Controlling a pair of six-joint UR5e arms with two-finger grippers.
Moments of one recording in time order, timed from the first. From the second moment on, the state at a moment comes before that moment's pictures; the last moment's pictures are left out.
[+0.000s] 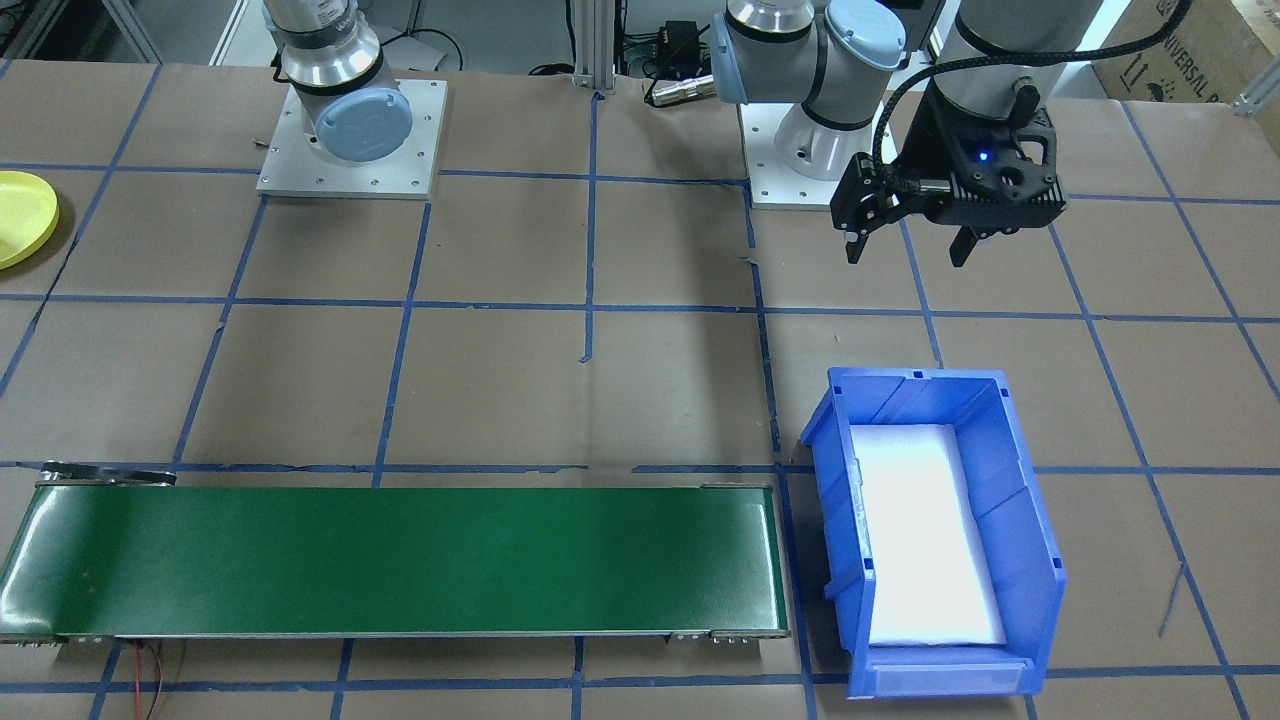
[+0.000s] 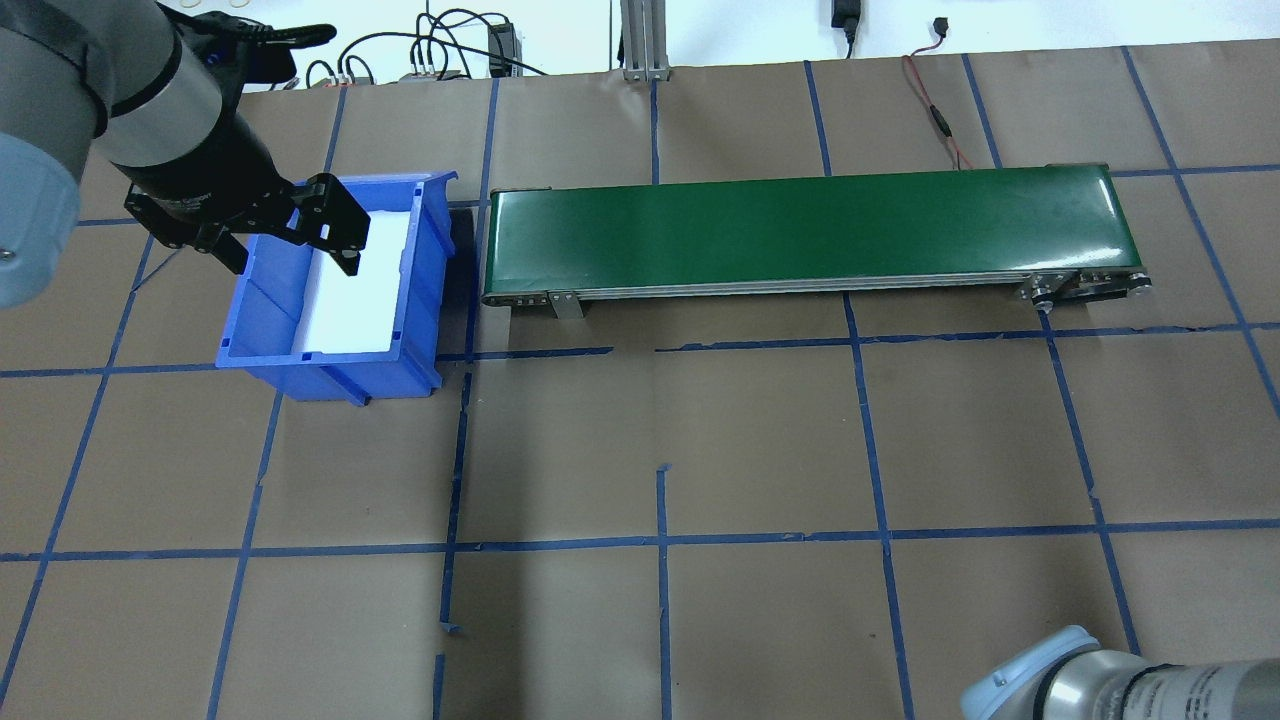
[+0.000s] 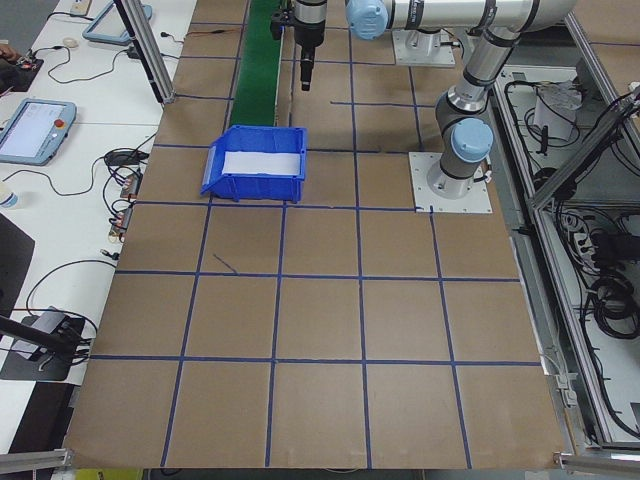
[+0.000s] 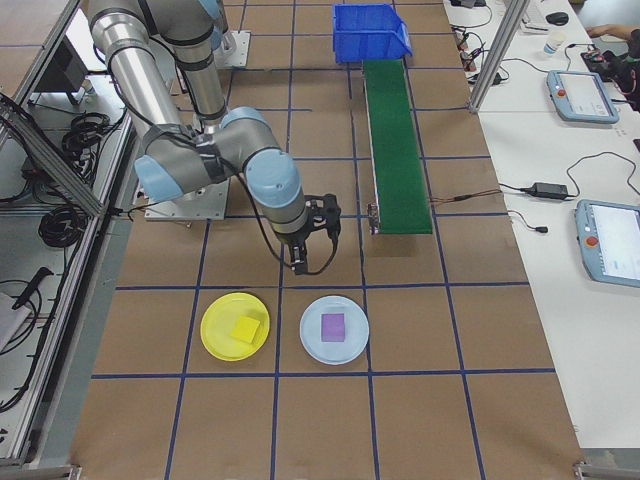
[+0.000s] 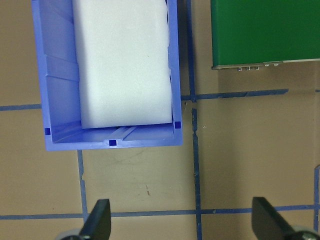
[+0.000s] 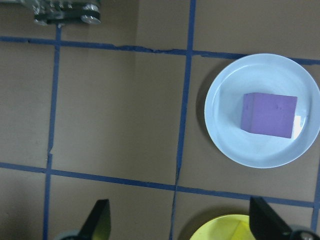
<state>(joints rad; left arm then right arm) -1.51 -1.50 -1.66 -1.50 1.61 0.10 0.54 -1.51 1.63 -1.64 -1.44 -1.12</state>
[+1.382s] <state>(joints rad) -1.51 -1.50 -1.66 -1.50 1.61 0.10 1.49 -1.64 1.56 -1.52 -1.61 0.06</state>
